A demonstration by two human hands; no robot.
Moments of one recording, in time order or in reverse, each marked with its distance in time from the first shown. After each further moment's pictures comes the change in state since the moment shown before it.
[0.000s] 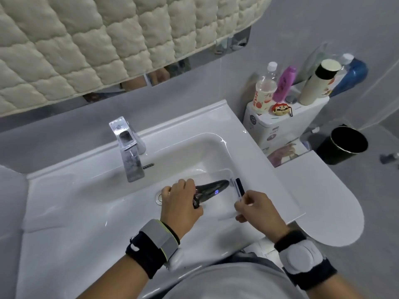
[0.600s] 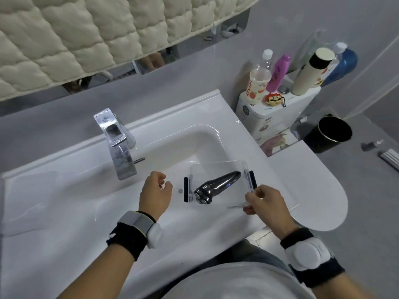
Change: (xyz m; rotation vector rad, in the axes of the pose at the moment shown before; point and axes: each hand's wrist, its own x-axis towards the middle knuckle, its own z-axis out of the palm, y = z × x) left_hand 0.029 -0.064 0.031 -0.610 -0.001 -0.393; right_hand -0.002 0.010 -0.014 0.064 0.204 0.119
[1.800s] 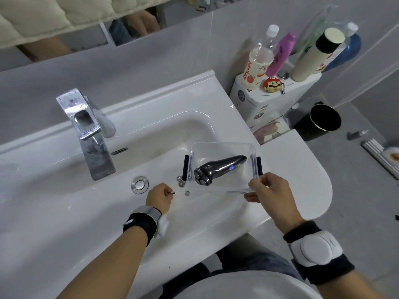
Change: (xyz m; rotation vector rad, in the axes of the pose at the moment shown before) left_hand 0.036 -0.072 0.100 0.140 -0.274 -0.103; right_hand 0.025 -0.009 -0.012 0.054 0.085 0.041
